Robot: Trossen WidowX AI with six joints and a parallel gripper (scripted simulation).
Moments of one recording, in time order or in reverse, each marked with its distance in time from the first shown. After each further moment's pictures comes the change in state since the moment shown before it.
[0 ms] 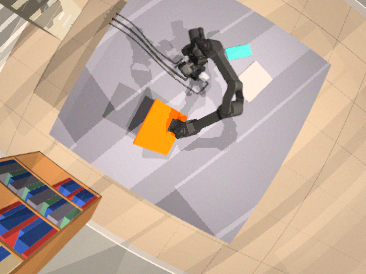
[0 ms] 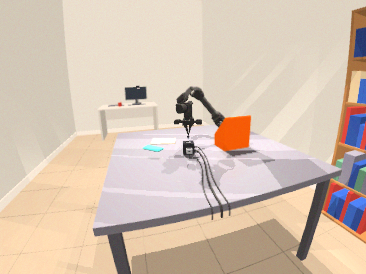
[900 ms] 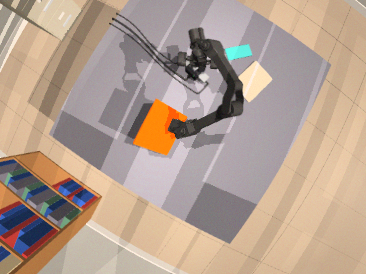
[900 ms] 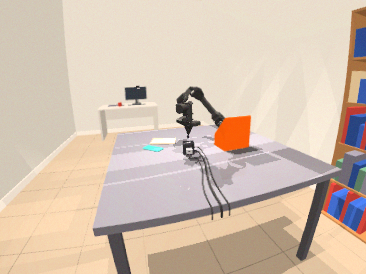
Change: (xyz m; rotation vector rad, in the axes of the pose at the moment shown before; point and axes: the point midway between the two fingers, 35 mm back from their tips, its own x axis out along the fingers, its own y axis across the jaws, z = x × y) arm 0.000 0.000 0.000 0.706 0.001 0.000
